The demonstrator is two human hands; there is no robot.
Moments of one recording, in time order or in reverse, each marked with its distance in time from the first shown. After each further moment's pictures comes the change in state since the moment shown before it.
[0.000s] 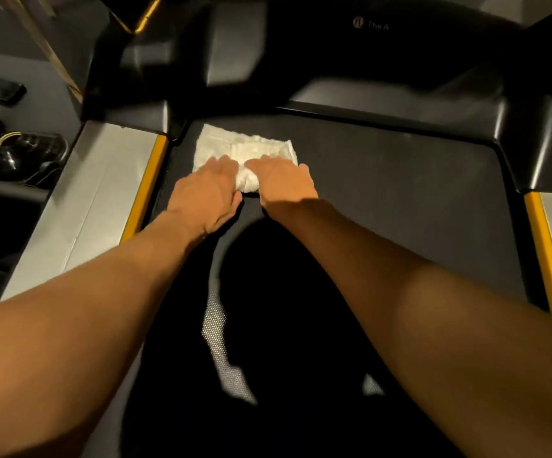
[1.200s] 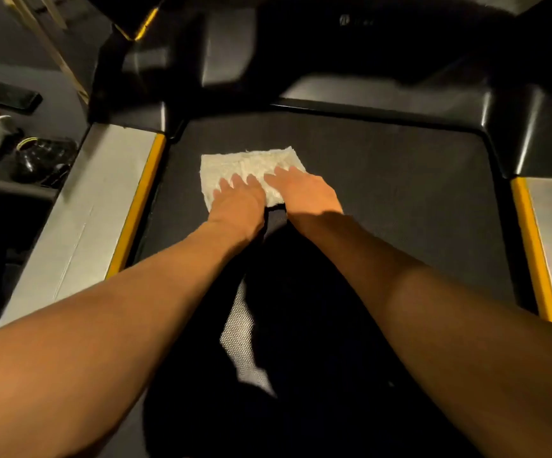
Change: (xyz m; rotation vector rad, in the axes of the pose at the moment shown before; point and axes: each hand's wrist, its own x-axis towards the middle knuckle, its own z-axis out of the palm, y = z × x) left_hand -0.020 0.075 -0.001 0.003 -0.302 -0.140; right_hand -0.053 0.037 -0.004 0.182 0.031 0.095
